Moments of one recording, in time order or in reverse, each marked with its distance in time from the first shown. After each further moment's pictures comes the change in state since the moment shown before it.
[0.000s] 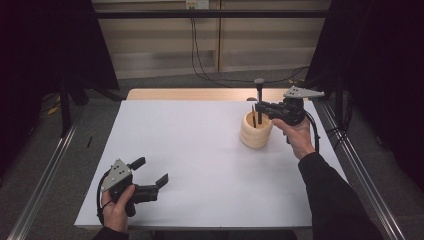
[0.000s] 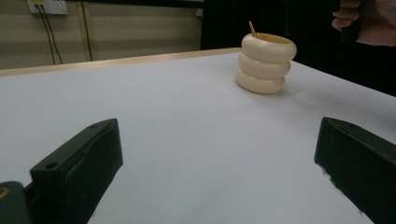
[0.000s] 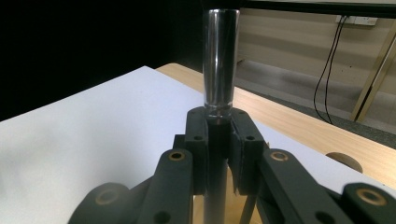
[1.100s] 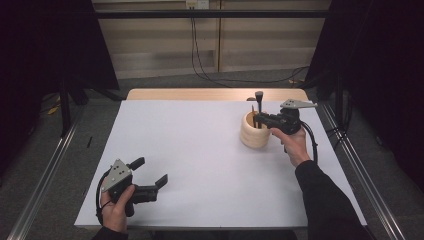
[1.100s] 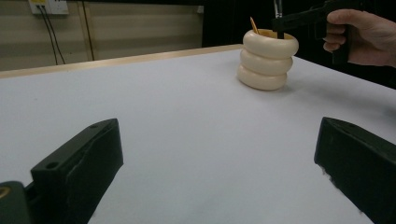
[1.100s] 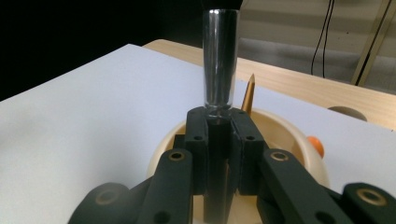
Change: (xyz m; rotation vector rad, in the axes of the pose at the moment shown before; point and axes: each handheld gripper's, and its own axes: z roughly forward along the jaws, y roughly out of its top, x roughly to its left) left arm -0.001 0.001 -0.001 0.018 0.006 0.025; right arm -0.014 -0.047 0.015 0.054 -0.036 0.078
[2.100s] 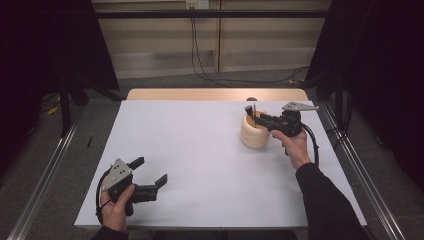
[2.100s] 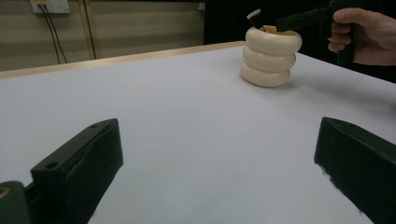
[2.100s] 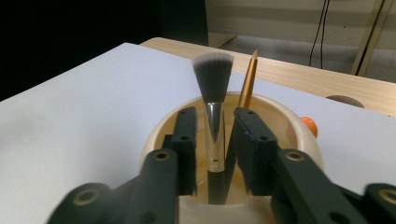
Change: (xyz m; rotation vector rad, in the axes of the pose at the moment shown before) left arm 0.002 0.001 0.000 0.011 0.009 0.010; right arm -0.003 -0.006 -0.003 -0.003 -0.010 0.026
